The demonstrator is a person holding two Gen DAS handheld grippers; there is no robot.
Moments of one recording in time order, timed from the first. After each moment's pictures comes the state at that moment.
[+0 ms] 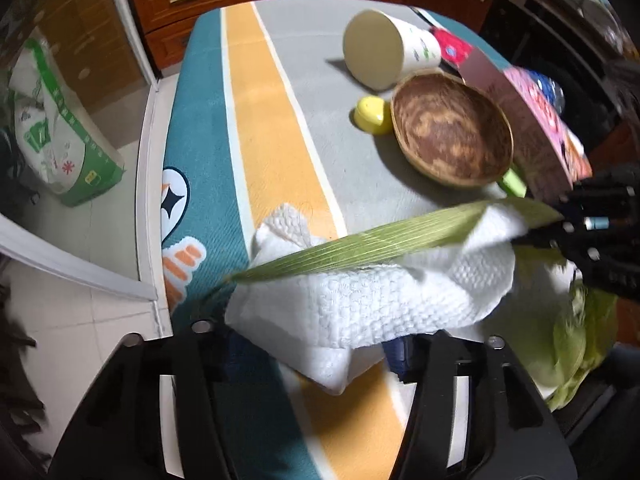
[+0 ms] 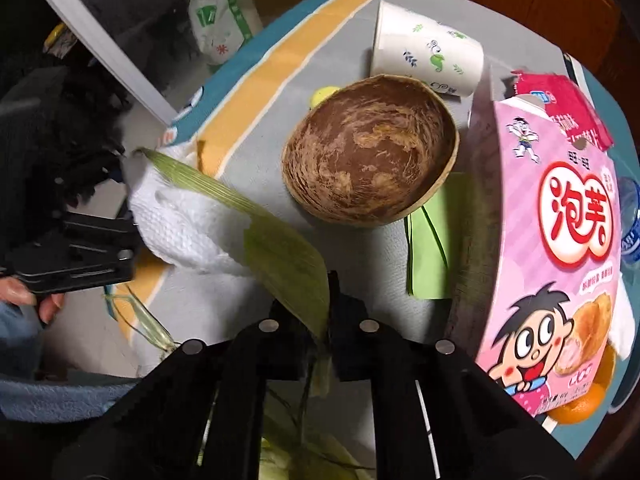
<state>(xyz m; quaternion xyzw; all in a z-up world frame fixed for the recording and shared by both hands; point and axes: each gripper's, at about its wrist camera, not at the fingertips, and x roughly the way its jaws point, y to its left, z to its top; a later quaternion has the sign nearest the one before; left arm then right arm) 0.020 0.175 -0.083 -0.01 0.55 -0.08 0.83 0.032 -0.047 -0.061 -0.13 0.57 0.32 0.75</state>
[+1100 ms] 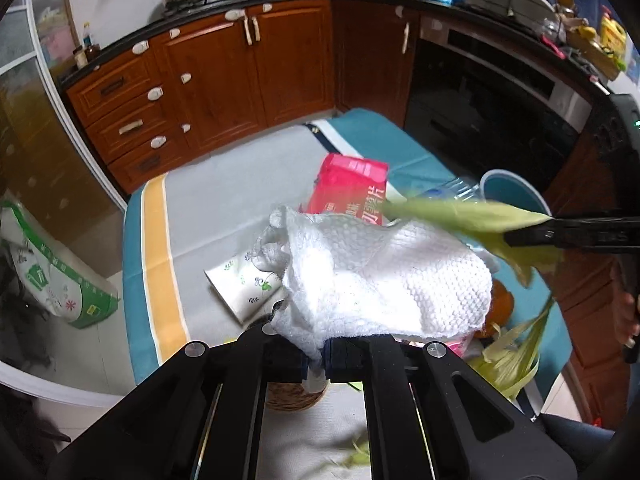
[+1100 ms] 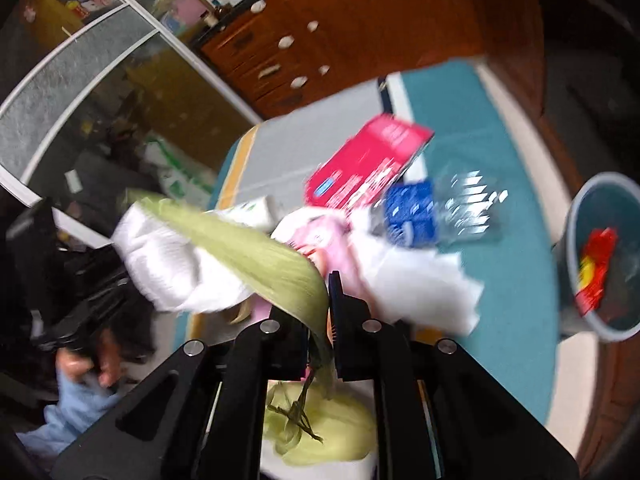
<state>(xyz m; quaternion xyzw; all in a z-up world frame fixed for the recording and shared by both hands) 0.107 0.013 0.053 0.08 0.44 -0.13 0.88 0.101 -0.276 0.038 0.15 0.51 0.27 0.80</state>
